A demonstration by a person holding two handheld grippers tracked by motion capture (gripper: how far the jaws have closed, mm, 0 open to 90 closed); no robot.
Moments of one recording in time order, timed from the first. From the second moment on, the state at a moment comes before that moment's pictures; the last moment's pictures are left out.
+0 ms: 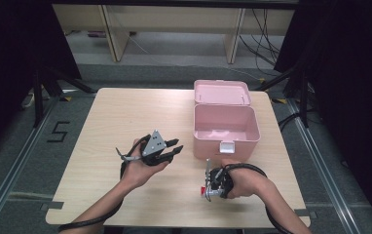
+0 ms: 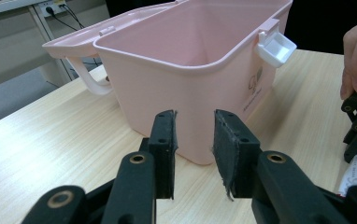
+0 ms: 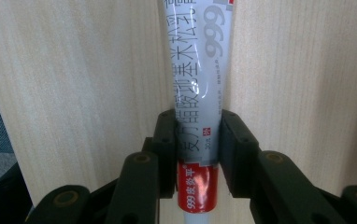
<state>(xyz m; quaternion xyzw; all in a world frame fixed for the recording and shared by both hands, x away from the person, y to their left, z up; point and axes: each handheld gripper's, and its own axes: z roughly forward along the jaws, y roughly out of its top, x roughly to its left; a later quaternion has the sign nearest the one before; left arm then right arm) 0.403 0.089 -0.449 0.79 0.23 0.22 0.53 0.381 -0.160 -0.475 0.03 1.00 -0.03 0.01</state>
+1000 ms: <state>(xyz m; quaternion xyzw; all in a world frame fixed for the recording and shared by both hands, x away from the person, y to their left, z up) 0.410 0.118 -0.453 0.78 0.26 0.23 0.52 0.386 -0.188 -0.432 0.09 1.00 0.02 0.01</state>
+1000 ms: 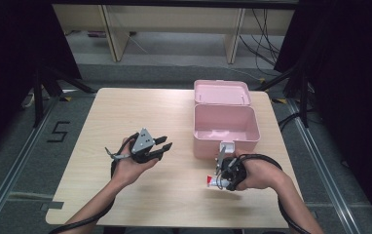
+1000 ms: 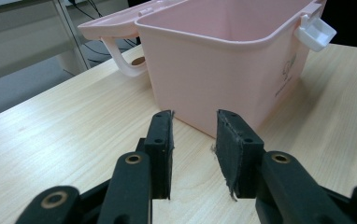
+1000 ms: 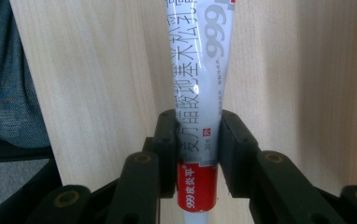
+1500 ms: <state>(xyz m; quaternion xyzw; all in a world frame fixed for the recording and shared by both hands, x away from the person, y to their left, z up) 0.410 0.120 -0.455 0.78 0.27 0.23 0.52 0.390 -0.192 -0.416 0.09 1.00 0.02 0.00</state>
